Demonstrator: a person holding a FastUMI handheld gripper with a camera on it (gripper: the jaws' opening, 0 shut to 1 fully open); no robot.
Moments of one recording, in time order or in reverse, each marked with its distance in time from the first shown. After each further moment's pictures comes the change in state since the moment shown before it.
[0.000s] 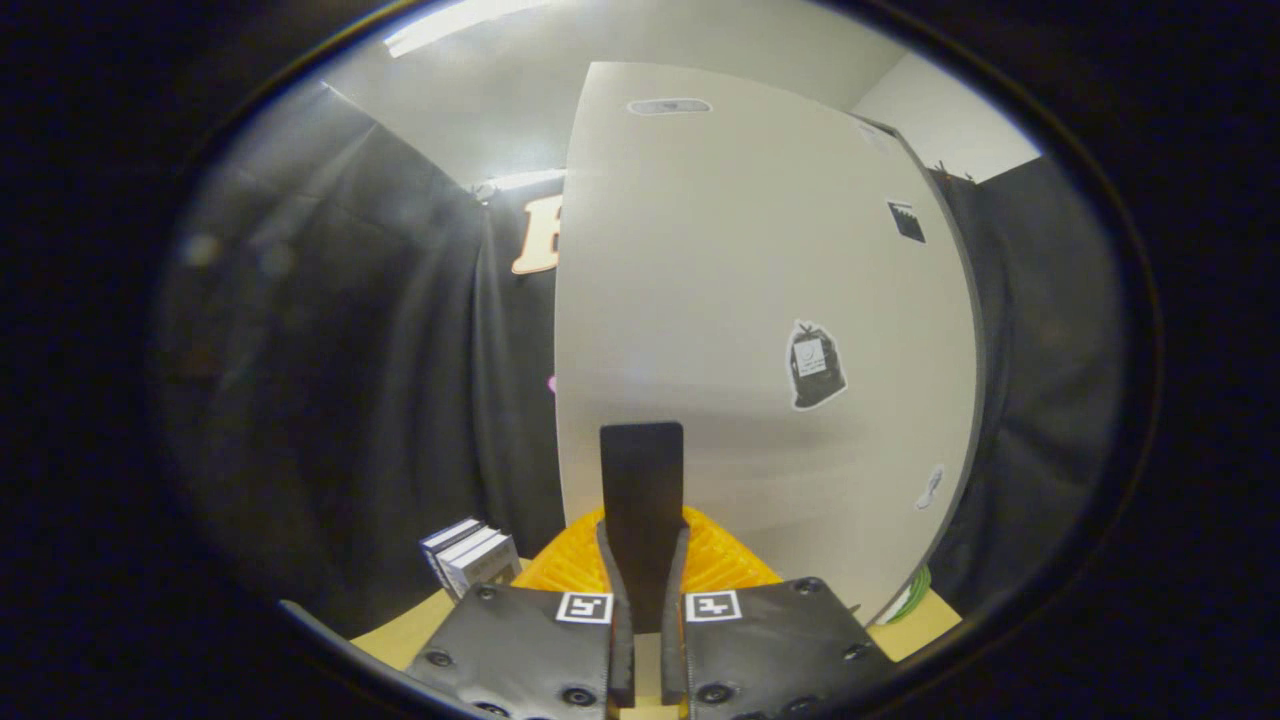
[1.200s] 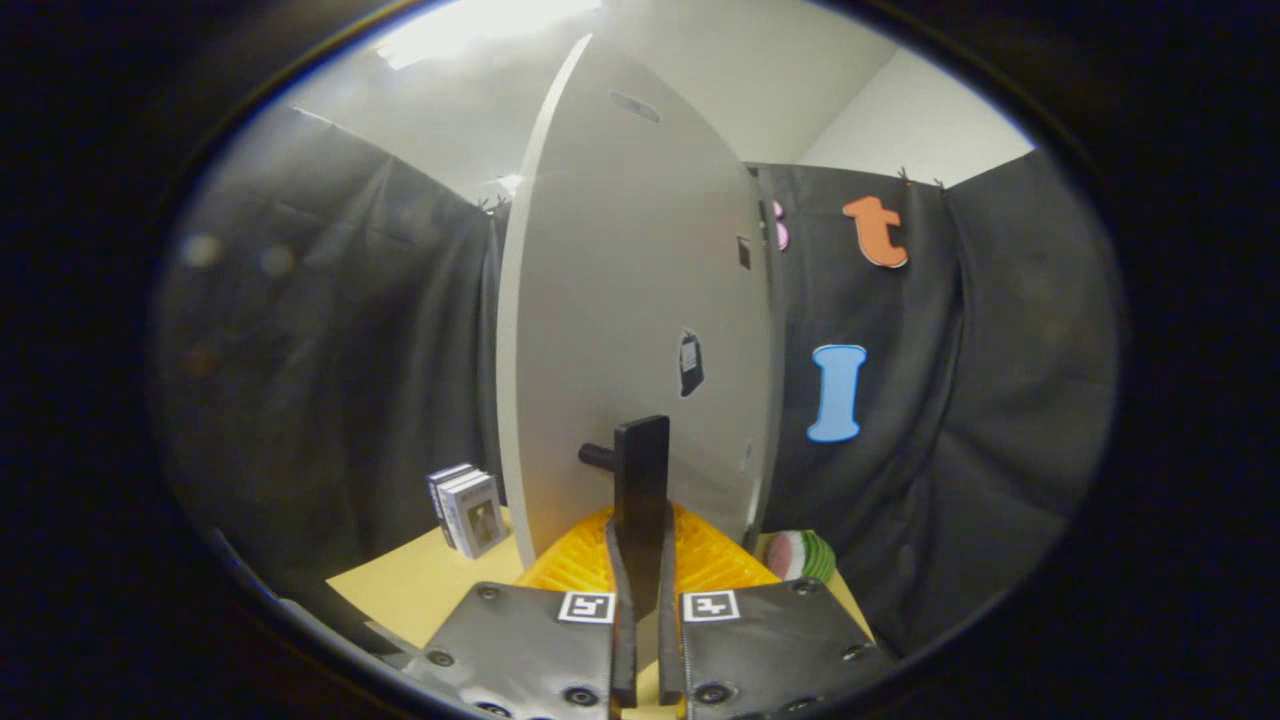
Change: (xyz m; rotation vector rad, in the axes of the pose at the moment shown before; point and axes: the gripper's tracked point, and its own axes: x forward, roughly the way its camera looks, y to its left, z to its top) arm -0.152 -0.155 0.018 -0.040 0.034 0.000
